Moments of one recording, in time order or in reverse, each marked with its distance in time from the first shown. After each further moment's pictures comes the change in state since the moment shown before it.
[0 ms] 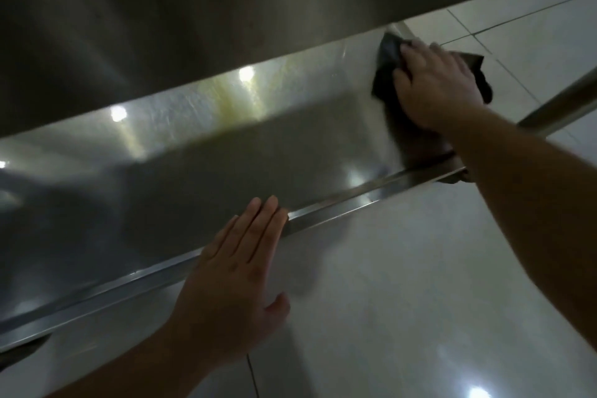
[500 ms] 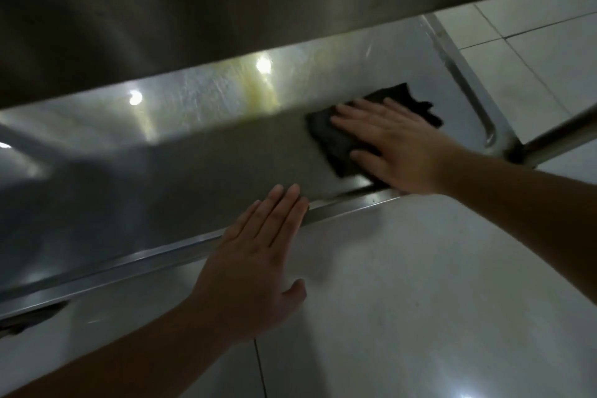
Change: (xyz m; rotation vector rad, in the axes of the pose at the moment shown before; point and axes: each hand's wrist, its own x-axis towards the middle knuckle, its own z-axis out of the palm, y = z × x) left_hand -0.002 0.000 0.000 0.002 -0.029 -0.027; right_hand -0.067 -0.058 0.016 -0.061 -0.214 -0.659
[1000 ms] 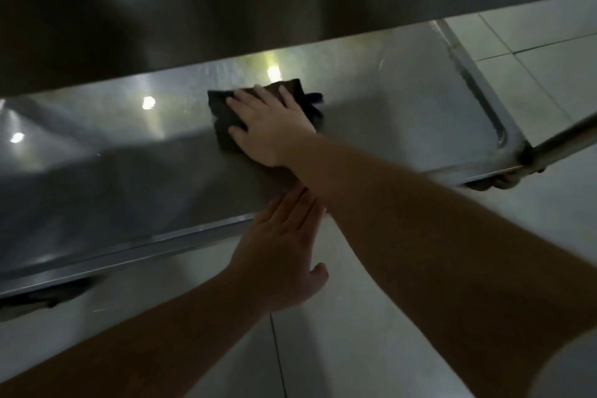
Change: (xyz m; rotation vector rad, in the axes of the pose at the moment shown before) left_hand 0.002 0.001 -0.006 0.027 -0.093 0.014; right_hand 0.147 -0.162 0.006 0.090 0.005 0.050
